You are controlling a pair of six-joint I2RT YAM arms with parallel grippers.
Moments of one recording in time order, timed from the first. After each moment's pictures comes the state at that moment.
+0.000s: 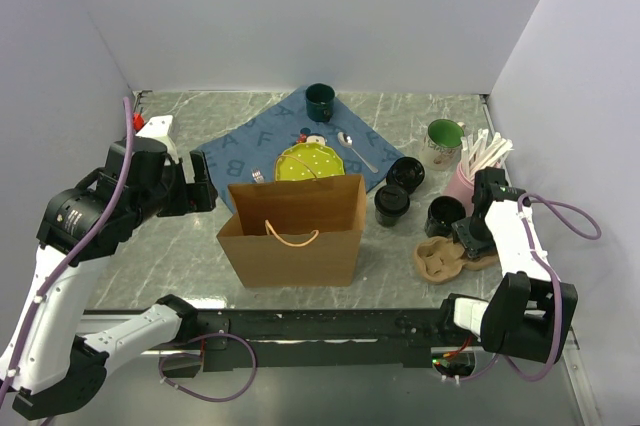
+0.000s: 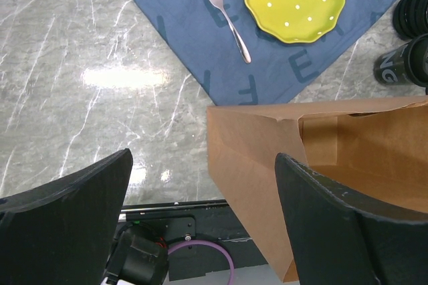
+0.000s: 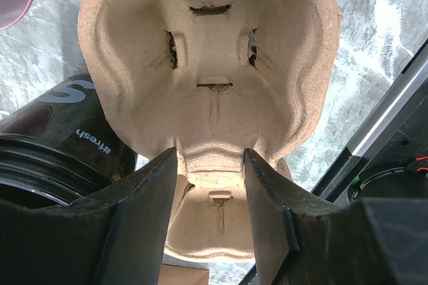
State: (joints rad) left arm -0.49 0.96 1.58 -1.33 -0.23 -0.47; right arm -0.22 1.18 0.81 -1.06 0.22 1.06
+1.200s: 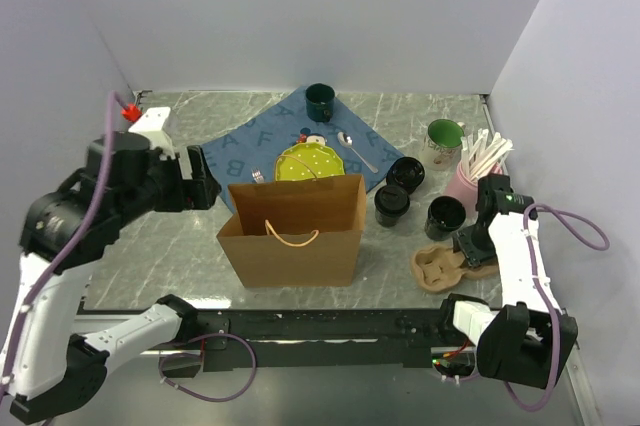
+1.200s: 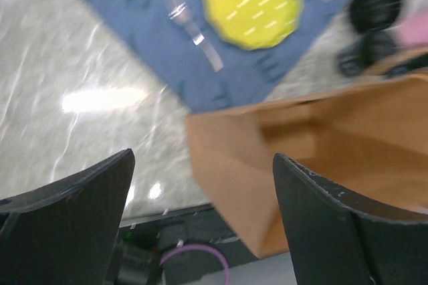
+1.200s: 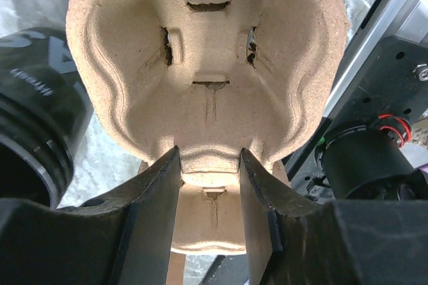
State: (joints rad) left arm -0.49 0.97 1.65 -1.32 -0.14 -0.42; right arm -0.22 1.05 0.82 -1.24 0.19 1.06
